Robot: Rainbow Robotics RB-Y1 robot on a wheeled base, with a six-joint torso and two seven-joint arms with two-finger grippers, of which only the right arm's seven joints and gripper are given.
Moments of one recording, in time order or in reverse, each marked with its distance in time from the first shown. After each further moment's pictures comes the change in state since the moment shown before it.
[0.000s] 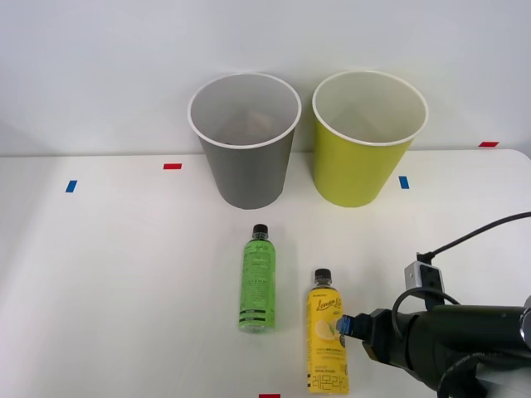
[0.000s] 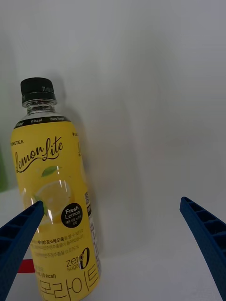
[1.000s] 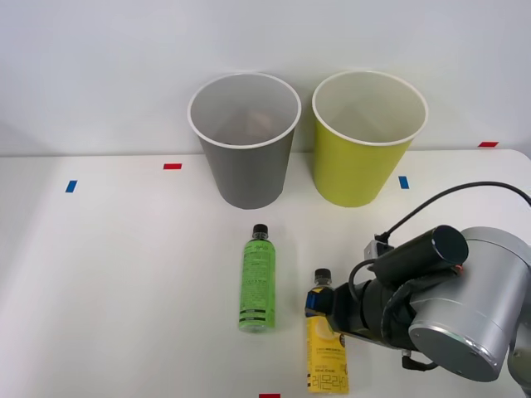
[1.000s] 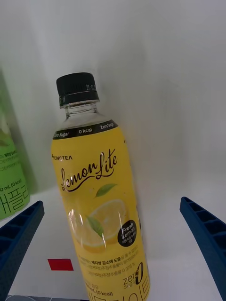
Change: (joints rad) arm -0.246 0.202 0.010 0.210 -0.142 0.203 0.021
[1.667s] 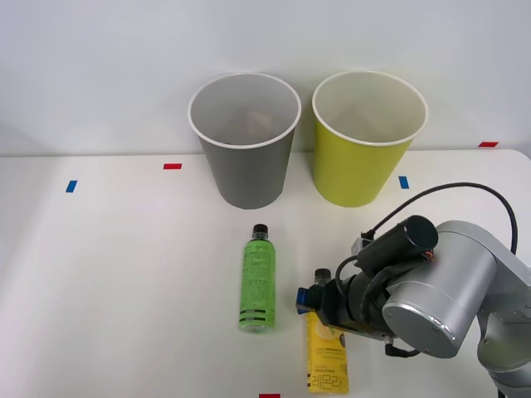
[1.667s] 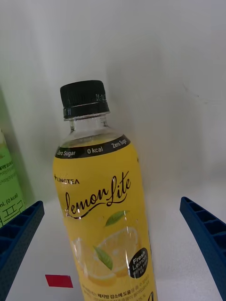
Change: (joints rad) arm -0.028 0.085 0.000 0.116 0.038 0.000 0.084
